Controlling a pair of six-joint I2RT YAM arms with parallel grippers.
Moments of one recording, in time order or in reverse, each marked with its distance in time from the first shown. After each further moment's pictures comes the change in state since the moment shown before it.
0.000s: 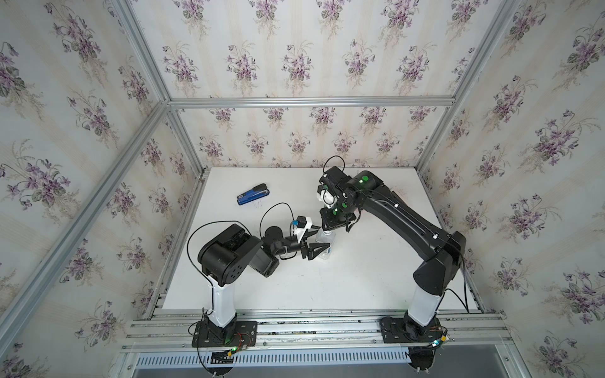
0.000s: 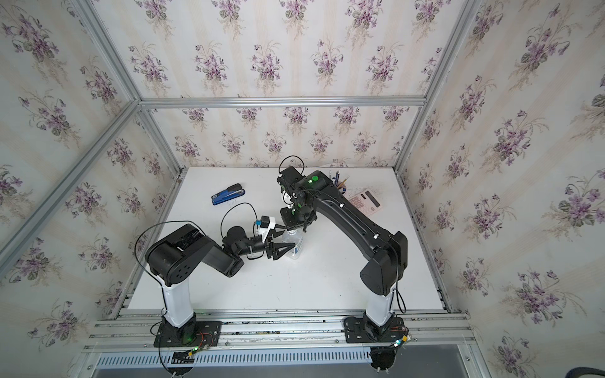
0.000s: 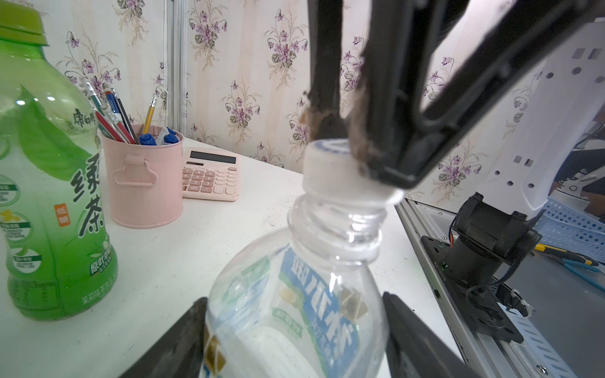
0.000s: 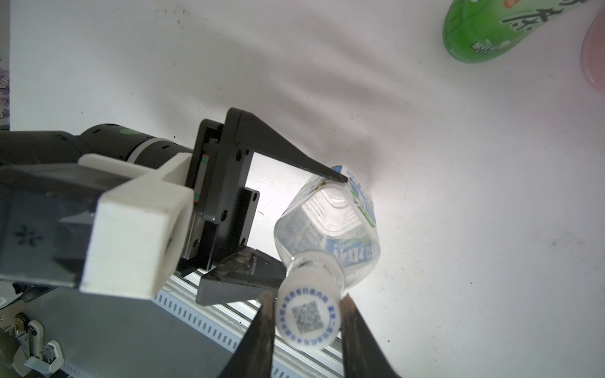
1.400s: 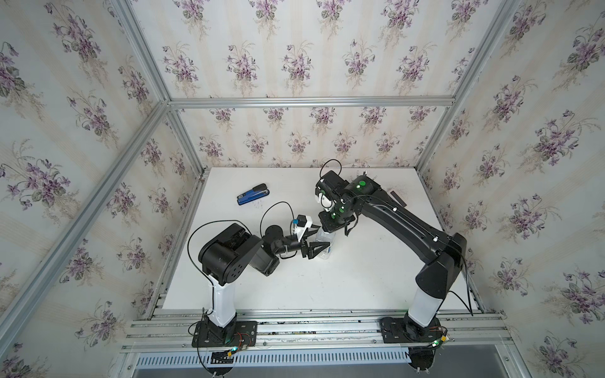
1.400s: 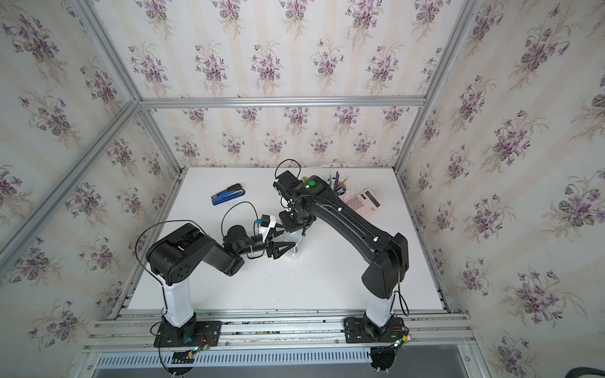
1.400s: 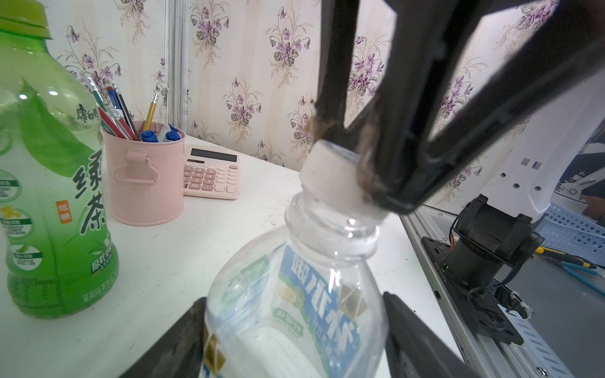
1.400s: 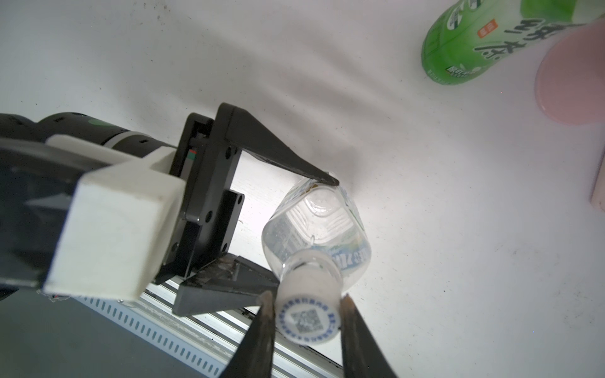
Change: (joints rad) left arm 0.002 0.008 0.014 -0.012 0.010 -0.009; right arm 0.043 -0.006 -0.035 0.036 0.104 -0.031
